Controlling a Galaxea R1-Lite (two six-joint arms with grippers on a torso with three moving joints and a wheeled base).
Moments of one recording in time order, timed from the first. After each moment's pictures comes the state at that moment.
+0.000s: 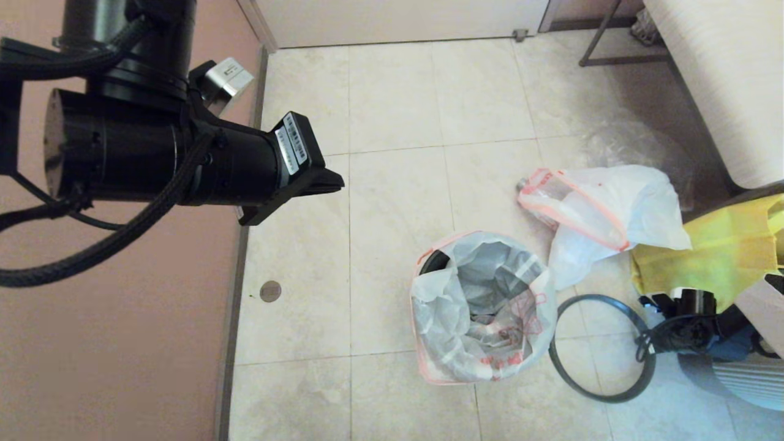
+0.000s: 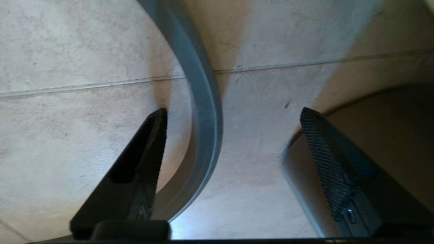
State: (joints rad) left arm -0.62 1.53 -1.48 0.35 0.04 -0.66; right arm -0.39 2.81 -1.59 -0.41 -0.05 -0.40
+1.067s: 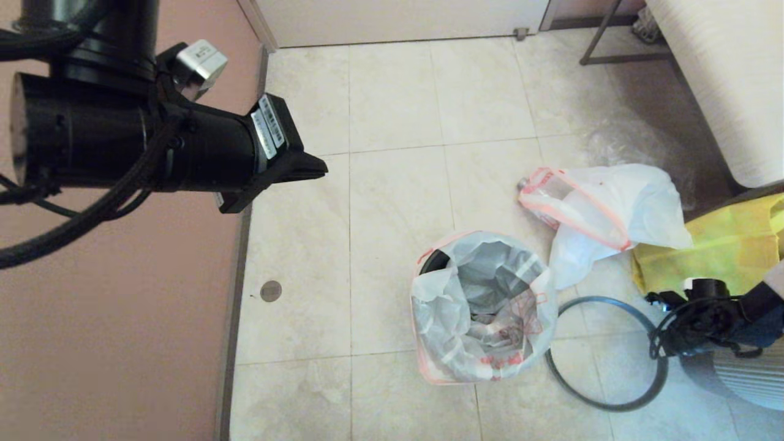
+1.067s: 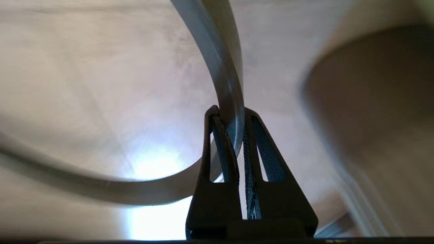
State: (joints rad) left arm -0.58 1.52 -1.49 0.36 0.03 -0.65; right arm -0.38 2.52 -1.31 -0.24 -0.01 -0.37
